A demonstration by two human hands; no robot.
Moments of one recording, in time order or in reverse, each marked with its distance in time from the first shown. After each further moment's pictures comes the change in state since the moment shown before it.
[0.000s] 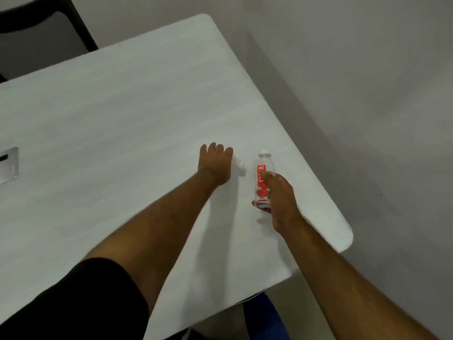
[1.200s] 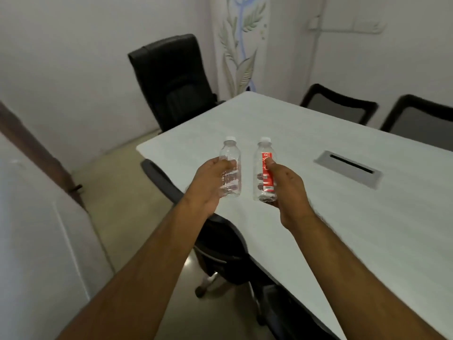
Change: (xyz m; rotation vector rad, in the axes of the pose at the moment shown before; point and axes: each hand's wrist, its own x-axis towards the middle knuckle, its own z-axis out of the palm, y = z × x) left_hand -0.825 -0.439 -0.044 -1.927 1.251 -0.968; right_hand -0.565 0.249 0.549 -0.480 -1.156 -0.225
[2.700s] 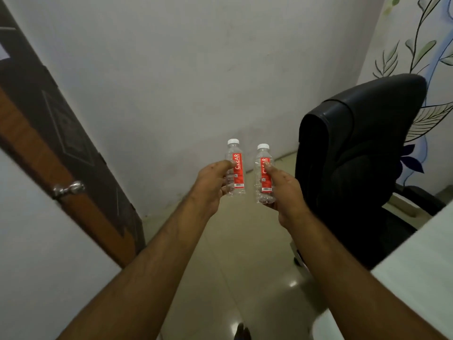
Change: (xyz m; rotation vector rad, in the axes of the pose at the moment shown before) left_hand 0.670 0.419 -0.740 0.024 0.362 0.151; right_hand 0.640 0.058 0.920 -0.013 -0.241 0.033
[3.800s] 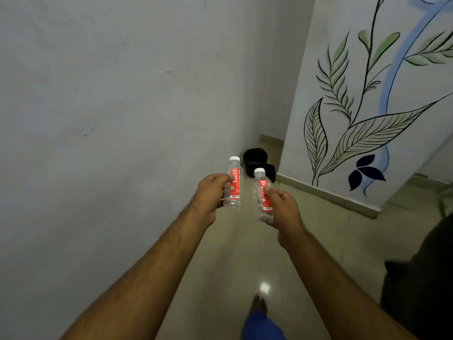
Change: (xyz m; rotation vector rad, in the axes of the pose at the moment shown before) left_hand 0.859 0.052 0.261 0.279 -0.460 -0.233; right_hand 0.799 -0.075 0.008 0.108 0.653 0.081
